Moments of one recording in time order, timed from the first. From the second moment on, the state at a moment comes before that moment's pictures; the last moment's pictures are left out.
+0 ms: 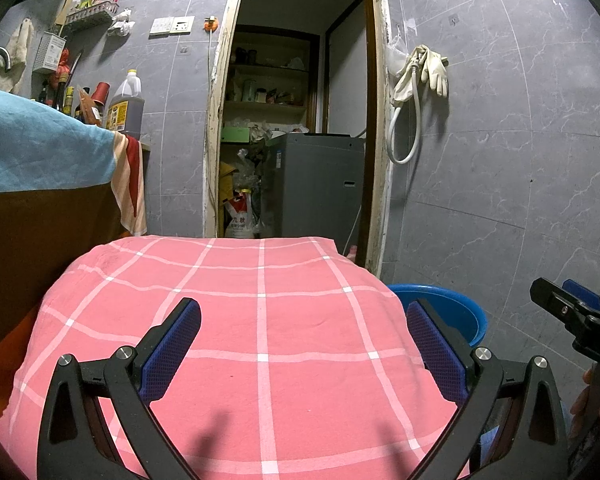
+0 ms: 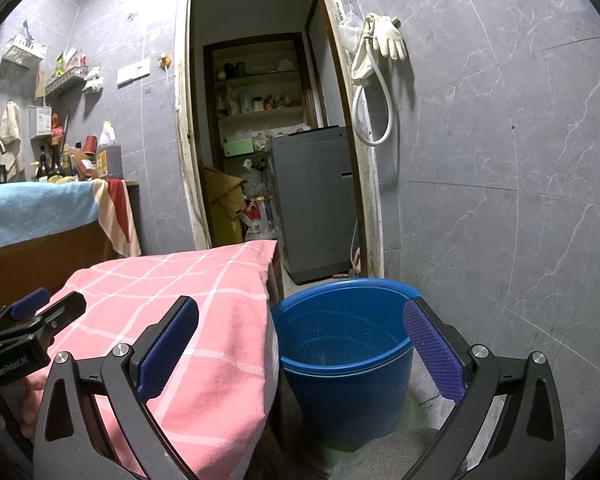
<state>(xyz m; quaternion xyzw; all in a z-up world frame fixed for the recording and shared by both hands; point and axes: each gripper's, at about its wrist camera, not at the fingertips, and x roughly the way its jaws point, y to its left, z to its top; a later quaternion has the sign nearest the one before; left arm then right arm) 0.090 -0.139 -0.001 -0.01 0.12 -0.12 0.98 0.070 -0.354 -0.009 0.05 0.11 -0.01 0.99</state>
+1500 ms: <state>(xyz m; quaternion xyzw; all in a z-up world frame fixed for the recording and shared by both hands) 0.090 -0.141 -0.009 0.01 0.13 -0.11 0.99 0.070 -0.353 -0.010 0.05 0.11 -0.01 0.99</state>
